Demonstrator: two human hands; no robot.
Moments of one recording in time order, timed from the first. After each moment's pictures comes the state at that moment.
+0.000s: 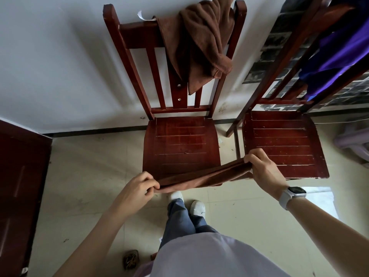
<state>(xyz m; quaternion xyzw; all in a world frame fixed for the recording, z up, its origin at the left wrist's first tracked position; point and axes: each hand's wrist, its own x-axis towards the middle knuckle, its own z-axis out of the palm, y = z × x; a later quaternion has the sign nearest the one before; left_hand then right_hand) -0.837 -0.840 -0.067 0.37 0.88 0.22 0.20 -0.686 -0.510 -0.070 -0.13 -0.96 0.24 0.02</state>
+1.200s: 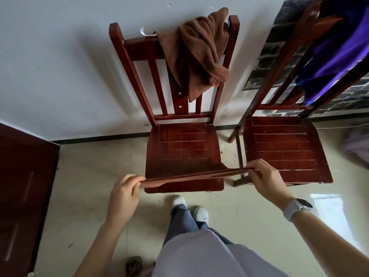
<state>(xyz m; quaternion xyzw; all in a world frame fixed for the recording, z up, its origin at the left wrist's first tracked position) -0.829 -0.852 -0.054 0.26 0.93 0.25 0.03 -0.672 -0.515 -0.061 -0.20 -0.92 0.33 0.08</state>
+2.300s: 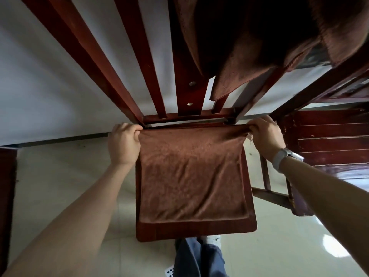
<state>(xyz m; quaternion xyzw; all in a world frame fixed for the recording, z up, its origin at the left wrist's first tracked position) -1.102 -0.735 -0.266 0.25 0.95 0.17 0.00 -0.926 -0.432 -0.273 -0.32 -0.92 0.23 0.06</state>
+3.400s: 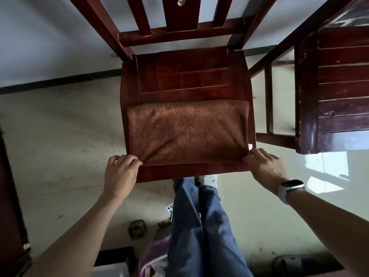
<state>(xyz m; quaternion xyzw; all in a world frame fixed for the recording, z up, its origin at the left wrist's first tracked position) -0.926 -0.872 -0.357 0.43 0.90 0.02 0.10 -0.720 -0.541 -0.343 -0.11 -0.98 0.10 -0.09</state>
